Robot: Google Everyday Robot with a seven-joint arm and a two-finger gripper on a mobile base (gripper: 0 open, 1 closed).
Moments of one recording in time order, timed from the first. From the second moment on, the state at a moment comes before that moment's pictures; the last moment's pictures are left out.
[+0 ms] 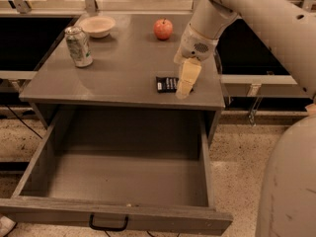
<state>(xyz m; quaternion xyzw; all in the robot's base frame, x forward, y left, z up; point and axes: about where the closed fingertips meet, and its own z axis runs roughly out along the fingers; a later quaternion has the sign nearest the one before) 0.623 -0.076 0.854 -0.67 0.72 0.12 0.14</state>
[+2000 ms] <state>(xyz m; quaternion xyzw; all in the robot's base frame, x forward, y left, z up) 0.629 -0.071 0.838 -0.67 0.72 0.14 0.13</state>
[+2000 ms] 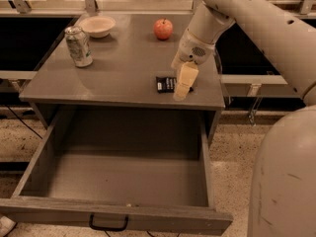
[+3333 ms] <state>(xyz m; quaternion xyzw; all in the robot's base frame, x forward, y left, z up) 0.633 -0.066 0.837 -0.66 0.72 0.14 0.15</state>
